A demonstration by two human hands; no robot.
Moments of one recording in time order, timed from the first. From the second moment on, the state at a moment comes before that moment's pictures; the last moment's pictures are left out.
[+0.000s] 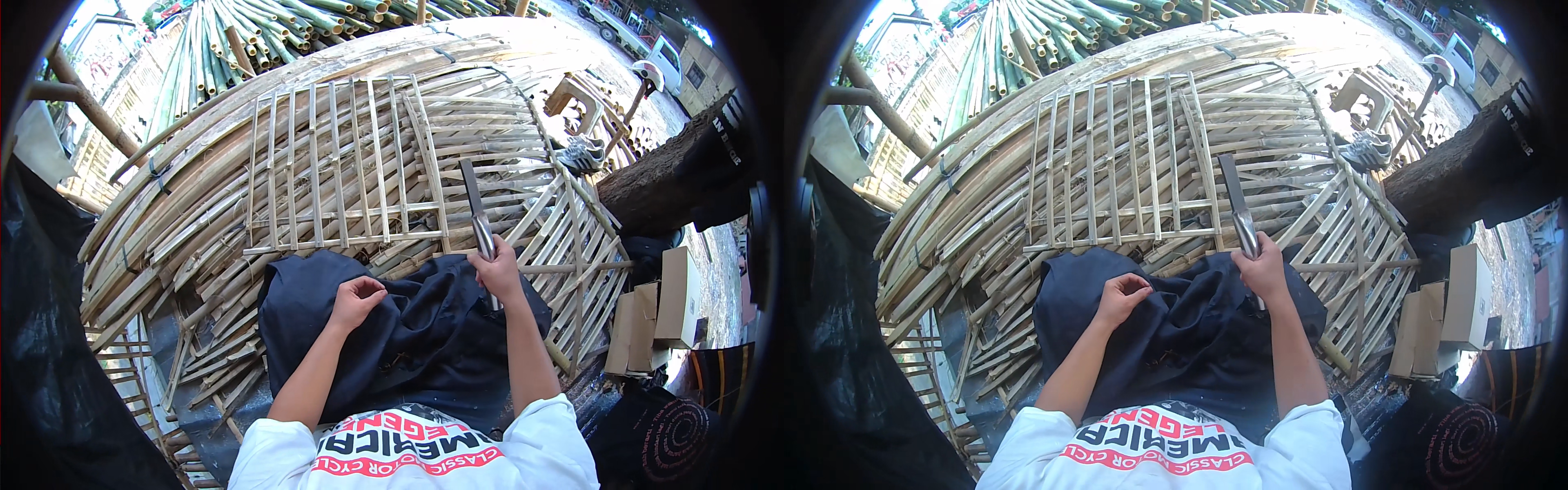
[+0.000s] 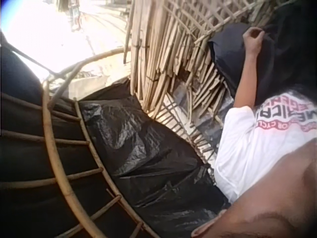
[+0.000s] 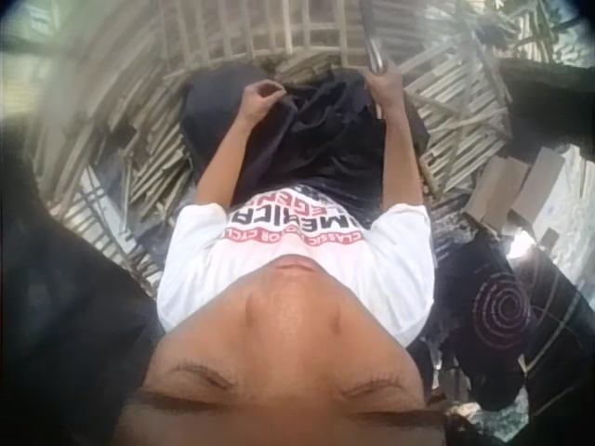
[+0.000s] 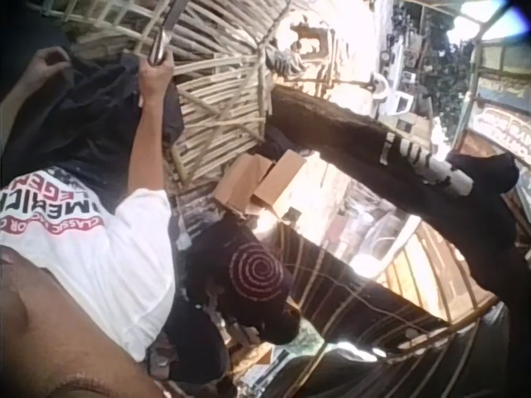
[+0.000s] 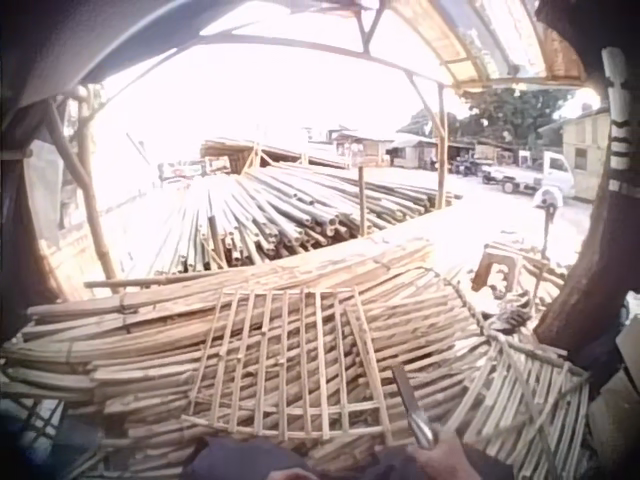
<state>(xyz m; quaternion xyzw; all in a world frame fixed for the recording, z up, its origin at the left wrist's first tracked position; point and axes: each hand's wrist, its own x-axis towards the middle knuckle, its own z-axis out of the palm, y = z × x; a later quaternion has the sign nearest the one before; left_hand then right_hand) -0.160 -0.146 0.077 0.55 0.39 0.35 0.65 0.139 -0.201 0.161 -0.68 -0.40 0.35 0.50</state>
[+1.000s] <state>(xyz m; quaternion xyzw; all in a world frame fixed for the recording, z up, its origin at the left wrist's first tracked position) -0.056 -0.059 0.109 0.76 0.47 0.09 0.44 0.166 -0.089 0.003 -0.70 -0.42 0.24 0.52</state>
